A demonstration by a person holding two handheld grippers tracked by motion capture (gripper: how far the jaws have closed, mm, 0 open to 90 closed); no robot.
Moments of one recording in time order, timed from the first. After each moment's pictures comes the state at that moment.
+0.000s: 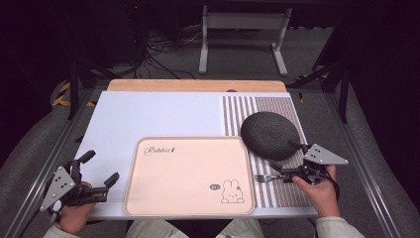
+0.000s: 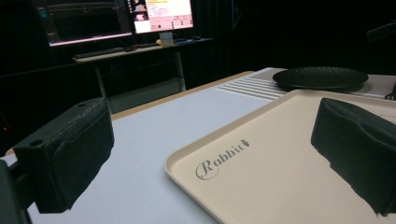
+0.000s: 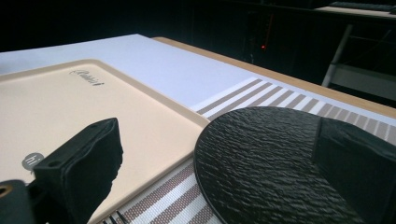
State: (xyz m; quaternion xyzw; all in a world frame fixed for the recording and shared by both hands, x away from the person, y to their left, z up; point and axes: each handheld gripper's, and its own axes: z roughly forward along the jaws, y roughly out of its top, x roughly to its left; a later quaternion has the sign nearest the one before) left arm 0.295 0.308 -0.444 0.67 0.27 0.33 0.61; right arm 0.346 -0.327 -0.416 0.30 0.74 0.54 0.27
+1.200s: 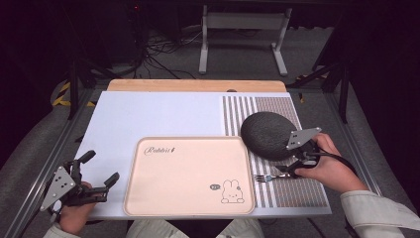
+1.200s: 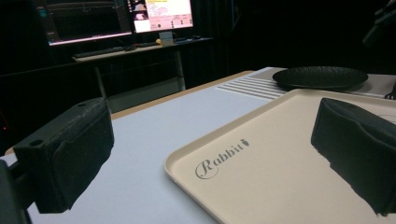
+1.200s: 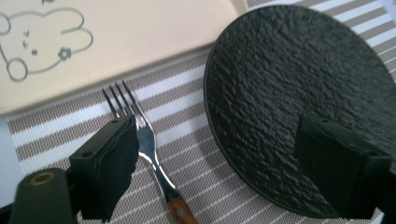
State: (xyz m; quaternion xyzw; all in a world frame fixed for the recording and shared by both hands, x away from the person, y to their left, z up) left arm 0.295 0.307 -0.444 0.67 0.27 0.33 0.61; right arm 0.378 -0.314 -0.363 0.19 0.94 0.24 0.16
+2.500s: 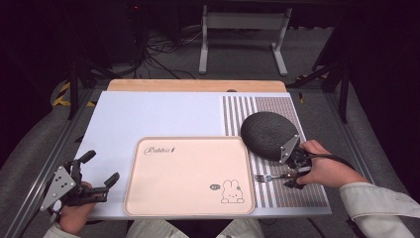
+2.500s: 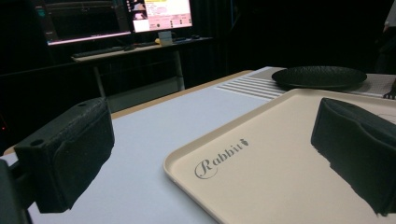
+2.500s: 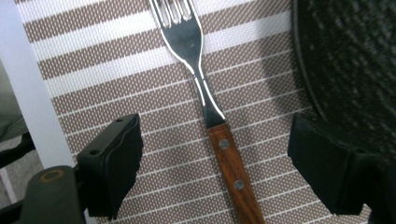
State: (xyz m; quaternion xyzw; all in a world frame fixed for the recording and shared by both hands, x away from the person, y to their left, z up) left arm 0.295 0.307 -0.444 0.67 0.27 0.33 0.61; right arm 0.384 -0.310 -0.397 0.14 0.99 0.08 0.04
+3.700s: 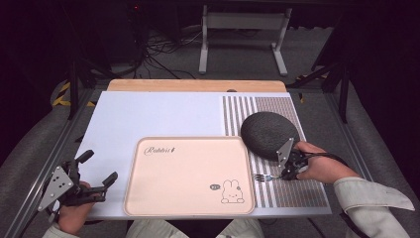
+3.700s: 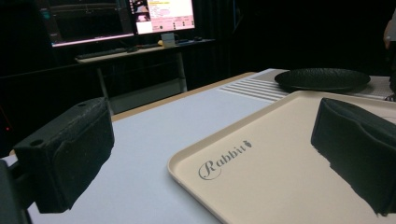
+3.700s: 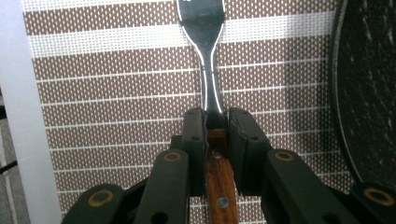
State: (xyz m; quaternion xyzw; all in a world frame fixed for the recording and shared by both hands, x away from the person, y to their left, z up) left arm 0.294 0.310 -0.442 0.67 0.27 0.33 0.61; right arm 0.397 -0.312 -0.413 0.05 1.00 0.06 0.01
